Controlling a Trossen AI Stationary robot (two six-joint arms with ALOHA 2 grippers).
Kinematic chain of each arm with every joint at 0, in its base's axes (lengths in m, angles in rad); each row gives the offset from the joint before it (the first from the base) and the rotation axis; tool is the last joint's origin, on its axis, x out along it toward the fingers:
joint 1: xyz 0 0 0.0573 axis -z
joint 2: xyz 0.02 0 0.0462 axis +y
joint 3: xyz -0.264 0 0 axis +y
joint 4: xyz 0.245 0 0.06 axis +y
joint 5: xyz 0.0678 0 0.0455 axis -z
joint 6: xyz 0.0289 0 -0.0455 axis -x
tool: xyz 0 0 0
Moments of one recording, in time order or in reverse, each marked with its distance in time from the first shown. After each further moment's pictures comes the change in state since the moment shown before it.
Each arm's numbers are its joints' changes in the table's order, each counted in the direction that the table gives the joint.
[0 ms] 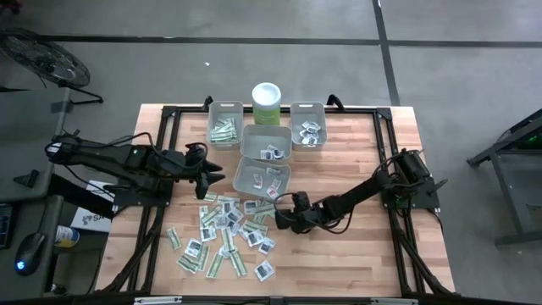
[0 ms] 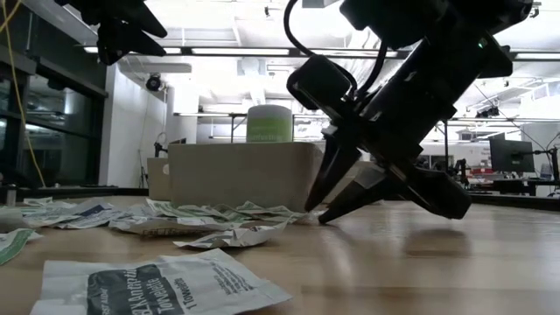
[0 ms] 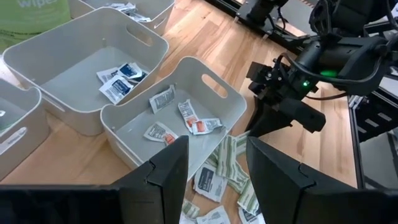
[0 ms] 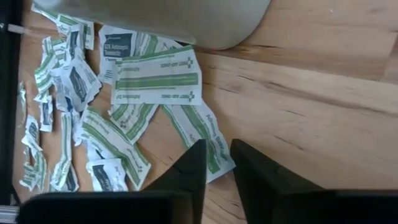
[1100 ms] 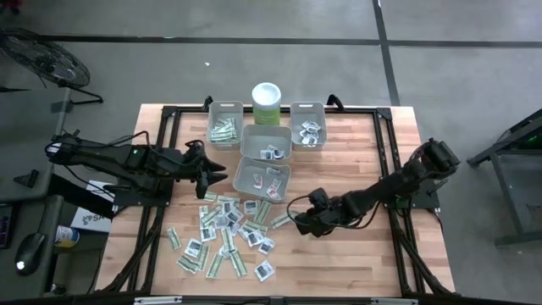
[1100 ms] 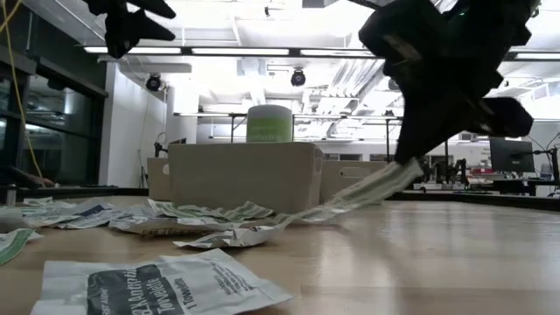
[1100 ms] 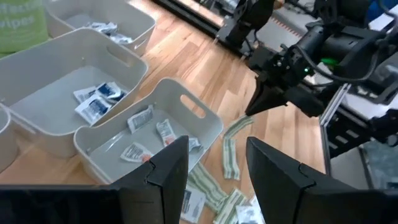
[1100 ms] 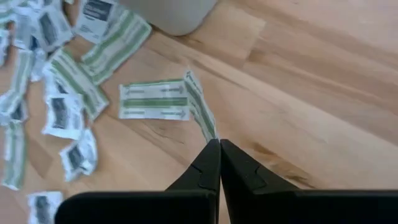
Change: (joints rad) left arm -0.002 0.000 0.000 -0.109 0.025 0.001; right arm -0.089 -0.306 0.004 0.495 0.018 0.160
